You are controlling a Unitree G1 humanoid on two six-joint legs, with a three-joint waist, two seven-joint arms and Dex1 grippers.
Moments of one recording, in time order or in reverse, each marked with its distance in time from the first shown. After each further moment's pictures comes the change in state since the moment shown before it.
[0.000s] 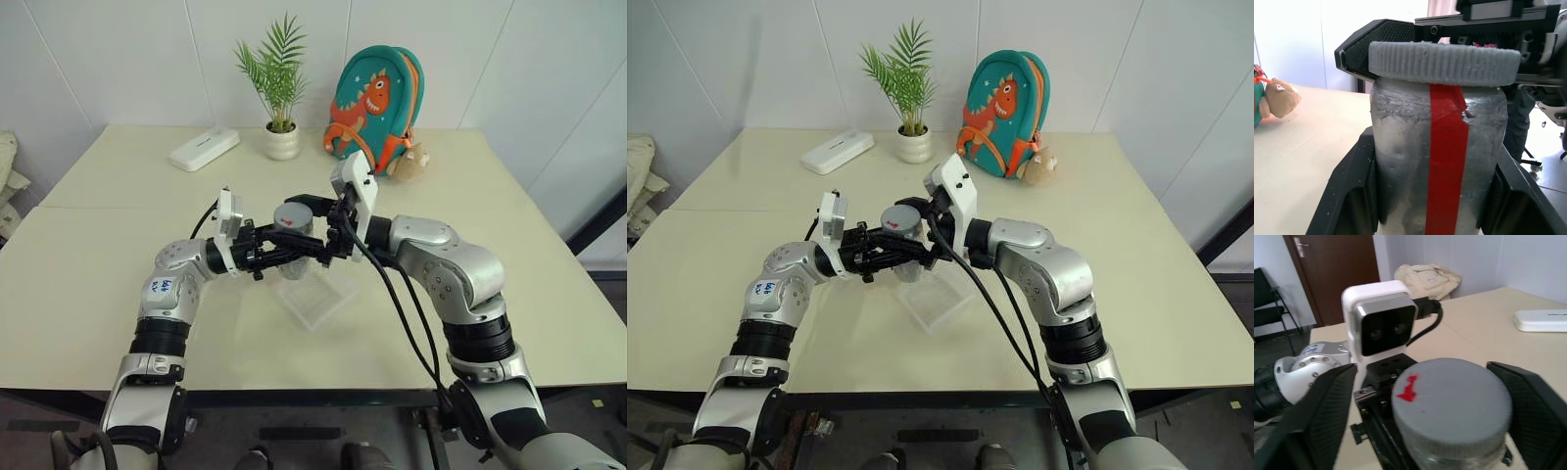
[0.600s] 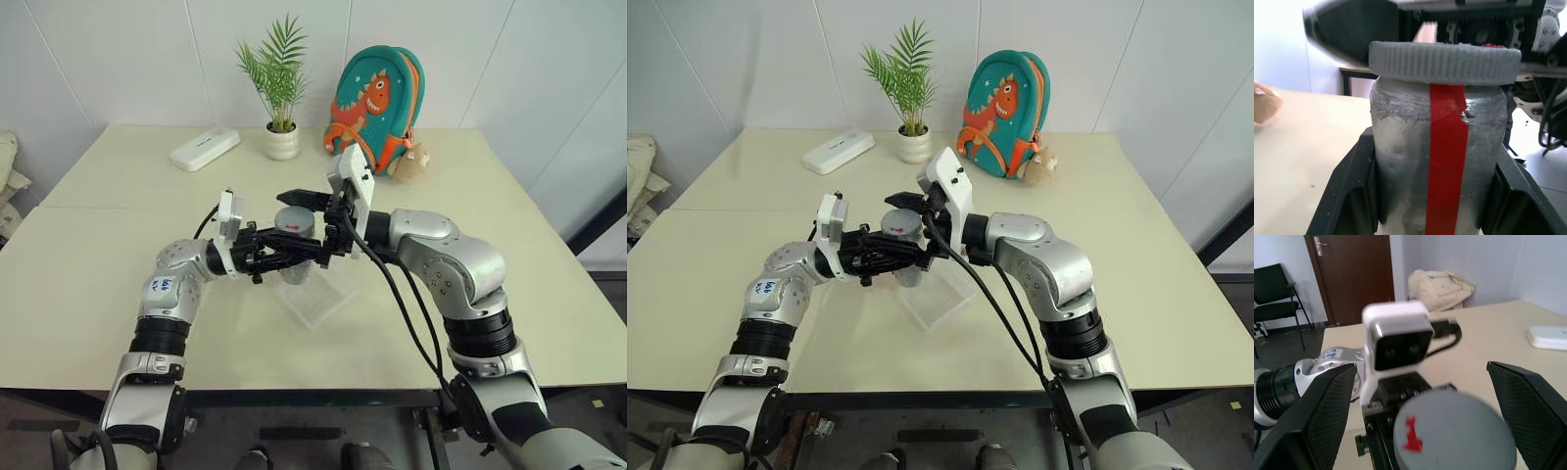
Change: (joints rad) left arm 0.016 0.014 -0.022 0.004 -0.021 0.033 -0.063; right arm -0.052 -0.017 0.011 -0.007 0.018 -0.041 0.080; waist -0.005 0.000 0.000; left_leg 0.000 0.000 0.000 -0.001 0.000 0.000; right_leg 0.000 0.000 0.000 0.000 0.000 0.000
